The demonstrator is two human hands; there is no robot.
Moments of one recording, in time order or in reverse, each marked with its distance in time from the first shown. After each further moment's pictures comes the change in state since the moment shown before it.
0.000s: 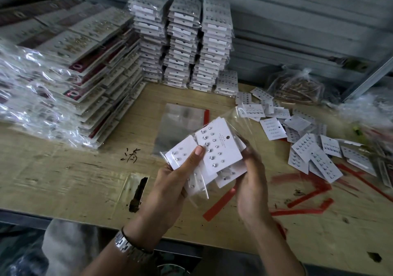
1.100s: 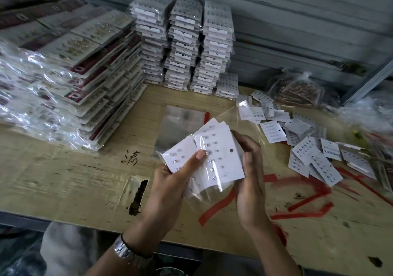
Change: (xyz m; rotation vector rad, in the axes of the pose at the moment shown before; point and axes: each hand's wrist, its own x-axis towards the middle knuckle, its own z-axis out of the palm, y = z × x) left_hand -0.003 0.003 0.001 0.083 0.085 0.073; right_hand 0.000 0.006 0.000 0.005 -0.104 -0.197
